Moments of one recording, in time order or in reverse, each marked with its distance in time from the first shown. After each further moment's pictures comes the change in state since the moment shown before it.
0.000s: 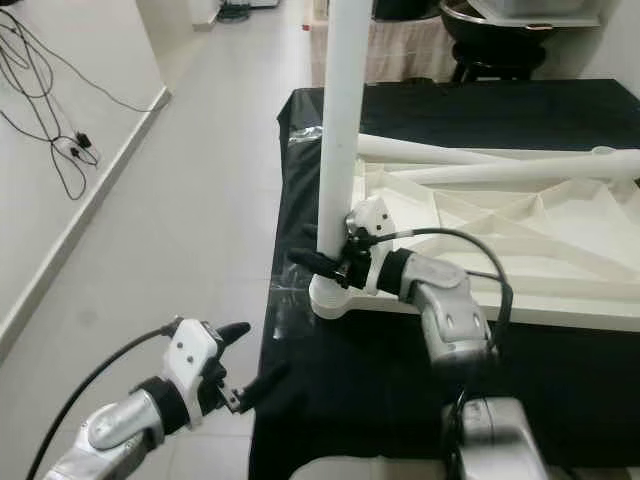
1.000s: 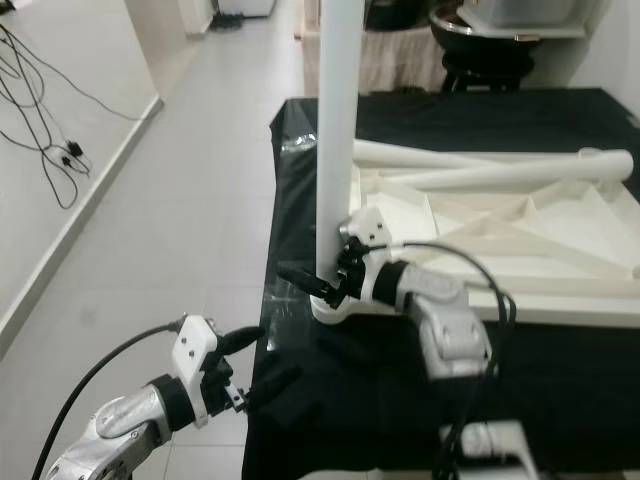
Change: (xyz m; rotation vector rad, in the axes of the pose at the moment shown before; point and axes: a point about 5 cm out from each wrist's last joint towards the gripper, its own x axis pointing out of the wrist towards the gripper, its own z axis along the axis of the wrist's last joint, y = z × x) left arm 0.009 -0.001 -0.003 -0.107 -0.043 -0.094; right arm 0.021 -0.017 0.025 -0.087 0.064 0.504
